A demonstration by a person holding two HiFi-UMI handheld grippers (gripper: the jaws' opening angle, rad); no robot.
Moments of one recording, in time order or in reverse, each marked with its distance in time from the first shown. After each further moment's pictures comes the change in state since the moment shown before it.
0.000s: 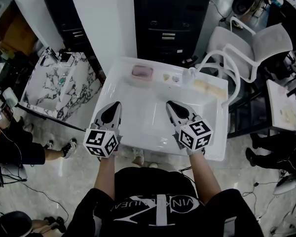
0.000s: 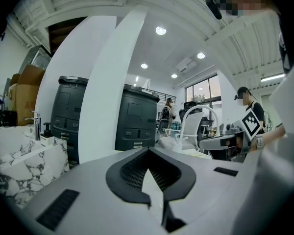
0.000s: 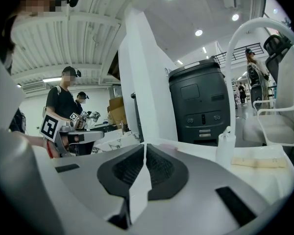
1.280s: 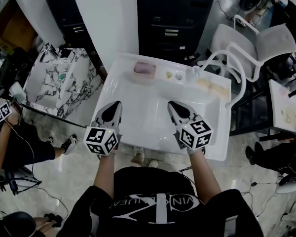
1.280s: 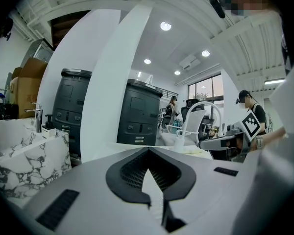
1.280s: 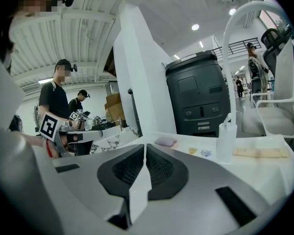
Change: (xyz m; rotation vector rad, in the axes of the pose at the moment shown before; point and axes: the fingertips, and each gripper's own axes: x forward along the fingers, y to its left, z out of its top) left arm 0.004 0.018 -0.020 -0.039 0.055 0.008; right arm 0.014 -0.005 -0.020 0.045 0.053 -0.016
